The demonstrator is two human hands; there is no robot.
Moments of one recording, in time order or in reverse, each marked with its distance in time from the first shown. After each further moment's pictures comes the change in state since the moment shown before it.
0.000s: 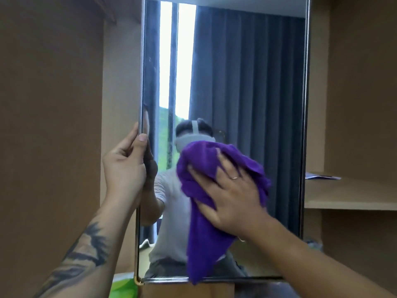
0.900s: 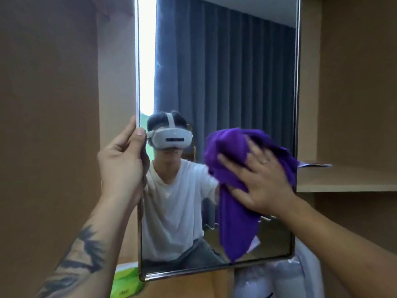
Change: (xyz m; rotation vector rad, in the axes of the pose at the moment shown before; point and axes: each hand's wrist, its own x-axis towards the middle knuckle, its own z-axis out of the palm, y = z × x) left_hand -0.018 0.023 -0.014 -0.182 -0.051 -0.125; right_hand -0.023 0.054 -0.024 -0.021 0.013 -0.016
